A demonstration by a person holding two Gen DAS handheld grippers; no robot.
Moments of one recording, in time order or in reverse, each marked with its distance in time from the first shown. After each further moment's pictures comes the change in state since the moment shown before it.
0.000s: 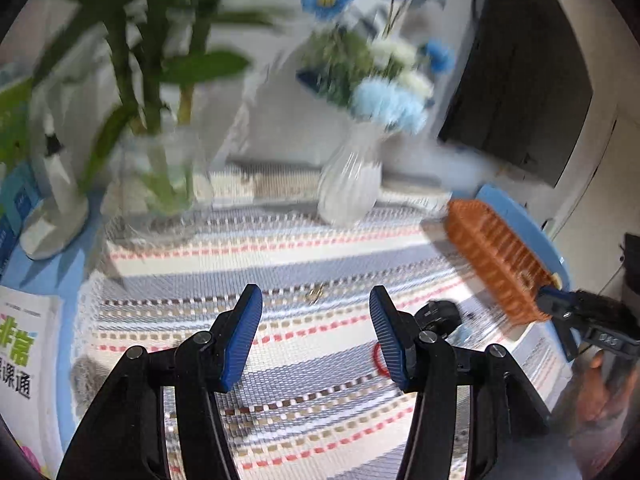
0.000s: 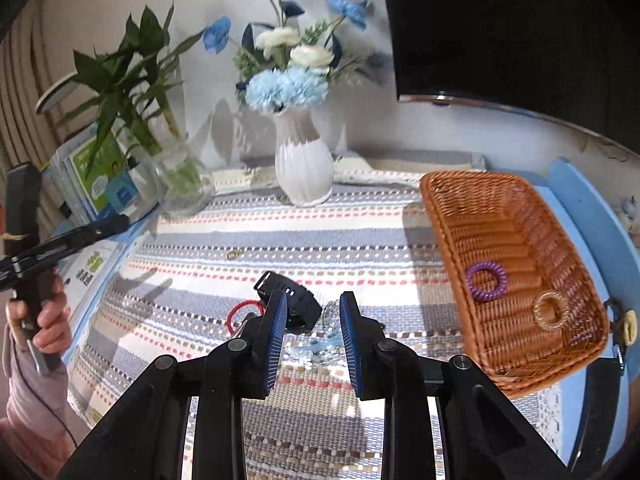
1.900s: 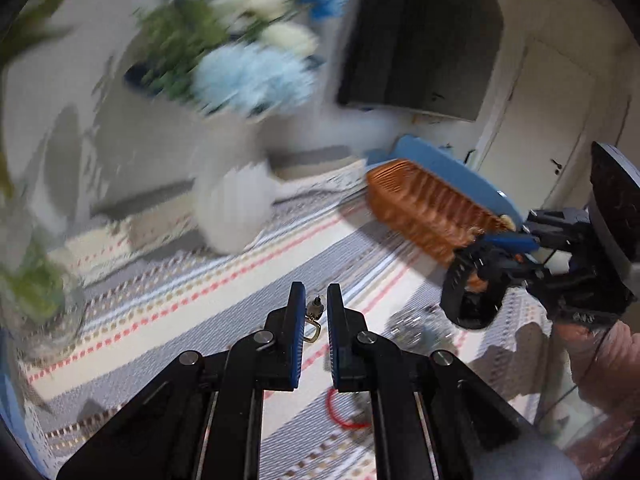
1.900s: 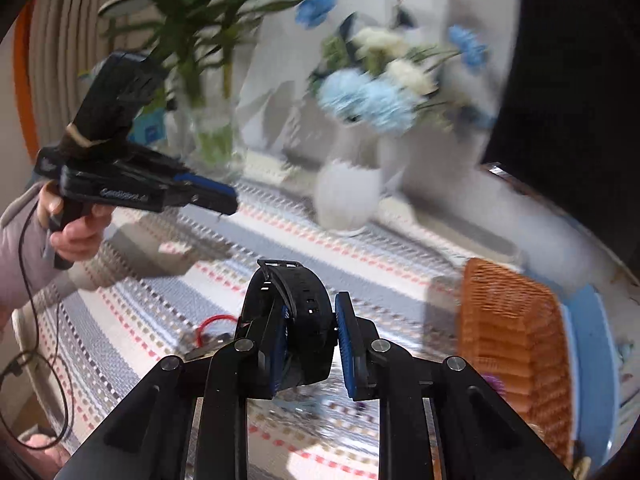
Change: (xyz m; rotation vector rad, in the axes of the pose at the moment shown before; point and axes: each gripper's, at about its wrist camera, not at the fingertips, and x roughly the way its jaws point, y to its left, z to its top) left arm 0.073 -0.077 0.059 0.311 0.068 -0.303; right arm 0.037 0.024 0.031 -0.386 -0.055 0.002
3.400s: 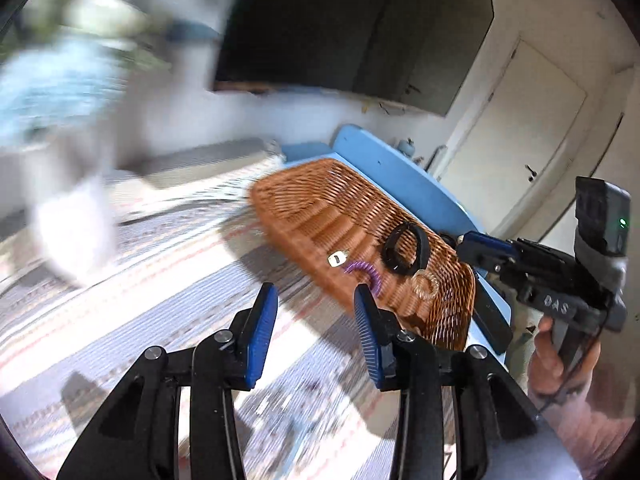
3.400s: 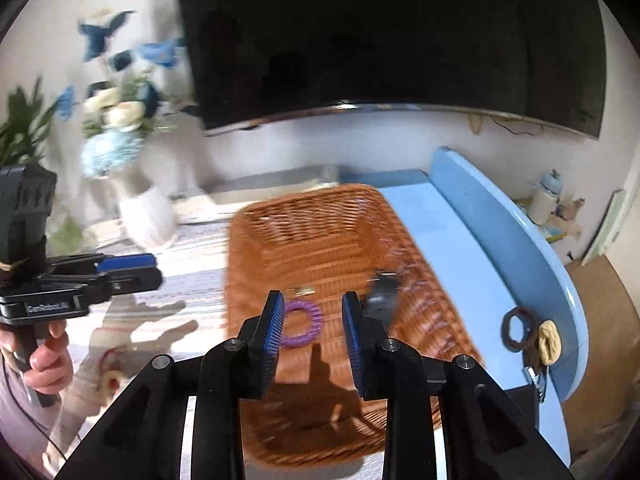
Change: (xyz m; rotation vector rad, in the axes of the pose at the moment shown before) left arm 0.086 -0.092 0.044 -0.081 0.052 -0.113; right arm -0.069 -0.150 -0.063 0.529 0.044 -0.263
